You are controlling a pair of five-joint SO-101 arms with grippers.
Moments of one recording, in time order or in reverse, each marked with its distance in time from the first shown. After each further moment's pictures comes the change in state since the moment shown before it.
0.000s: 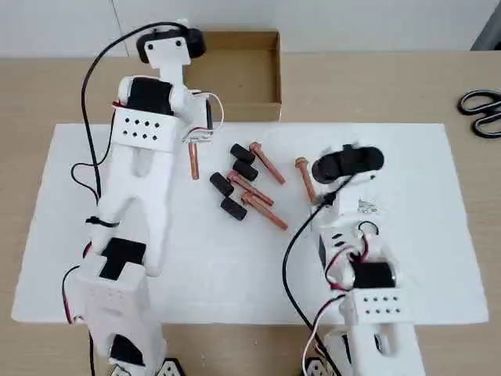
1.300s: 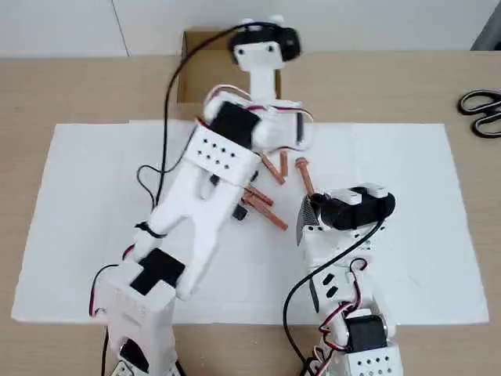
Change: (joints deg) left arm 19.9 -0.1 0.5 -14.4 9.9; right arm -7.1 -44.8 21.8 6.1 -10.8
